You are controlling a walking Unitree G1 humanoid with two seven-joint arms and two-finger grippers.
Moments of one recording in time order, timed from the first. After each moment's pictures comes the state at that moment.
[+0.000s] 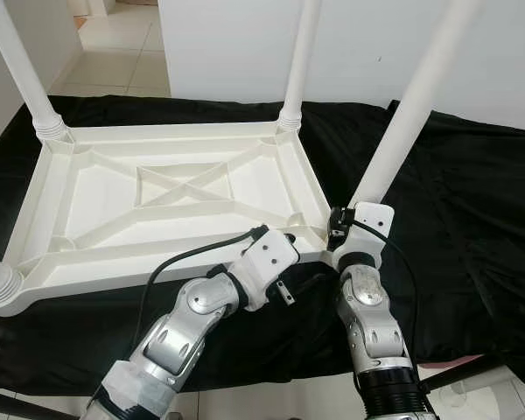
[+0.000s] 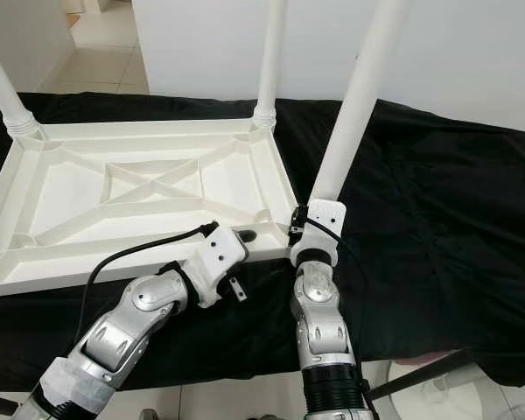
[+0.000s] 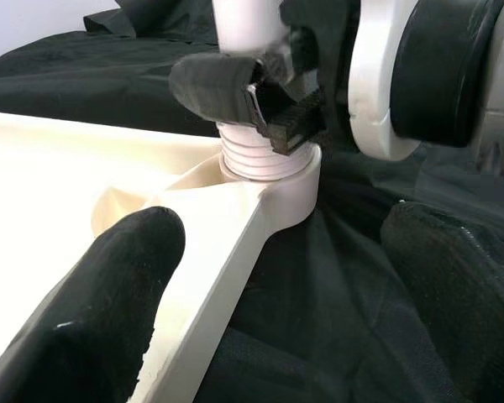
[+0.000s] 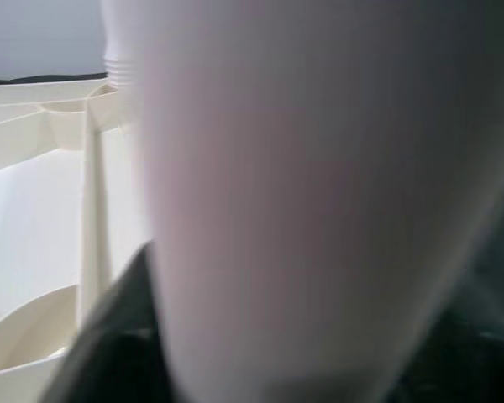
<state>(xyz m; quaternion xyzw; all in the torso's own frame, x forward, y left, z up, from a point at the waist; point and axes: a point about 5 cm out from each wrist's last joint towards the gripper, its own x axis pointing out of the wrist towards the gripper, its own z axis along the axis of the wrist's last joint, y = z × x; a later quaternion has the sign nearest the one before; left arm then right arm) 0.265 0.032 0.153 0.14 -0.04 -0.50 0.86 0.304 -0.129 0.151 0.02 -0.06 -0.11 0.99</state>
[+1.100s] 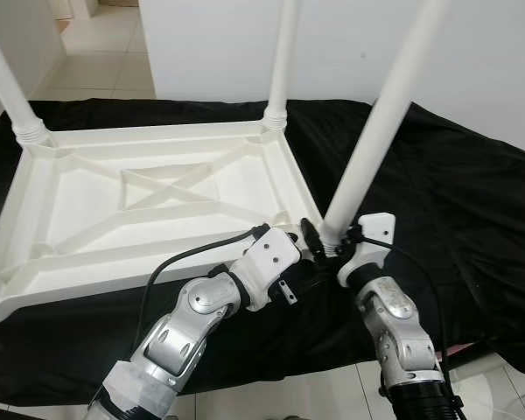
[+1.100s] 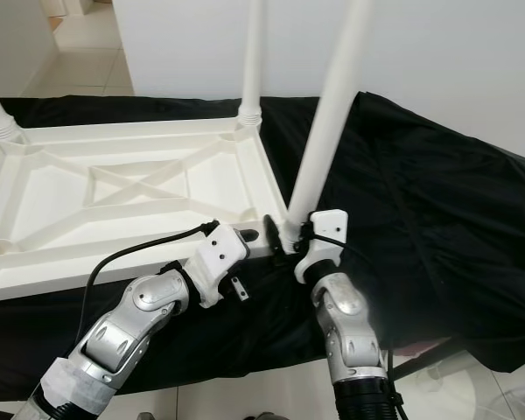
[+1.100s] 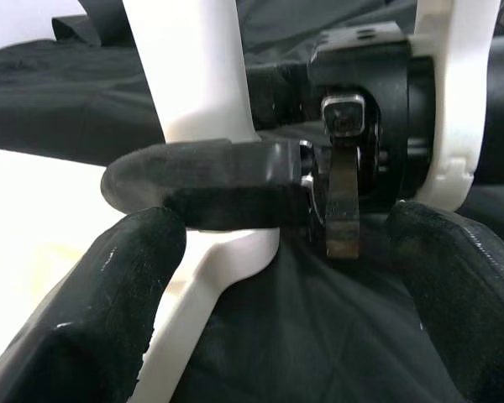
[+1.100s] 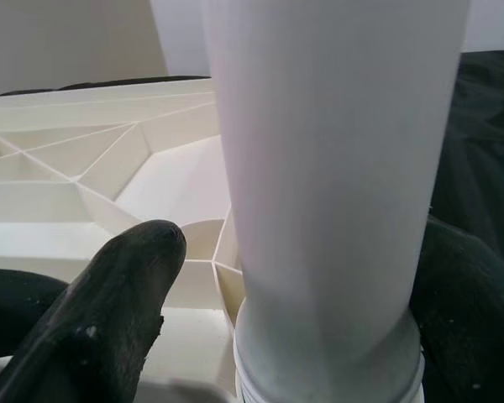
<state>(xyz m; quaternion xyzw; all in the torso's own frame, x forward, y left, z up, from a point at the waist) 0.261 0.031 0.155 0.12 -0.03 -0.50 0.86 0.291 -0.128 0.141 0.05 -0.07 0.19 0.98</state>
